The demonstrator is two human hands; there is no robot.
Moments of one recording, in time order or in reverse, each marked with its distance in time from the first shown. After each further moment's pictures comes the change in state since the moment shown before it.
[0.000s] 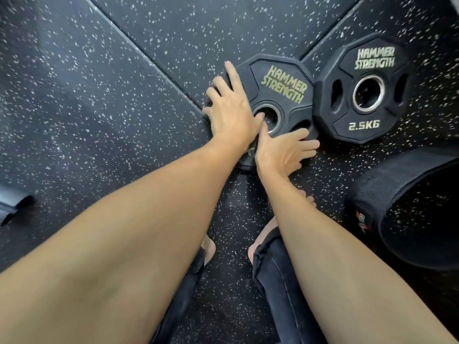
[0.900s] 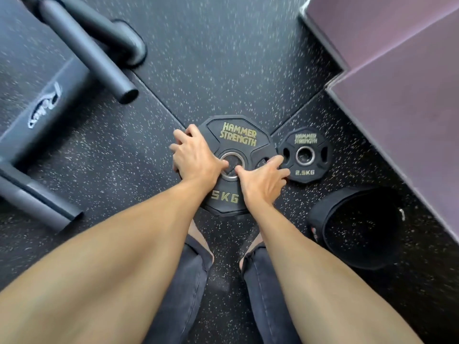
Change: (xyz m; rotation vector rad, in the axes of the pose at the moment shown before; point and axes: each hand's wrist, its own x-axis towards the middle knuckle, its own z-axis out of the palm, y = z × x) left_hand -0.112 -0.049 -0.211 -0.088 0.090 -0.292; right_hand -0.134 -0.046 -0.177 0.127 -0.094 -0.205
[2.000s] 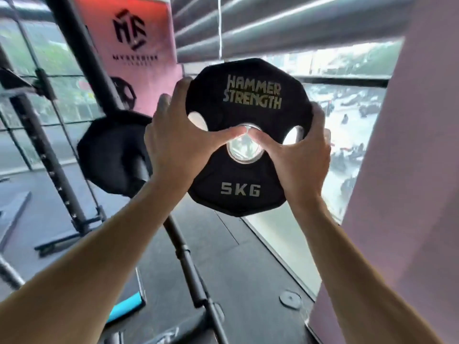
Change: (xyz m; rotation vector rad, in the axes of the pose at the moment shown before) left_hand -0.476 -0.221 -0.862 -0.765 1.389 0.428; right_hand -0.649 -0.324 -0.678 0.937 0.506 -1.413
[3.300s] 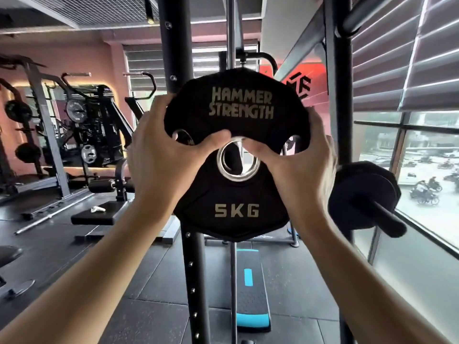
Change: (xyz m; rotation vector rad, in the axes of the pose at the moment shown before) left_hand -0.035 -0.178 -0.486 0.217 0.497 -0.088; right_hand -0.278 -0.382 0.143 0.503 -0.422 -0.169
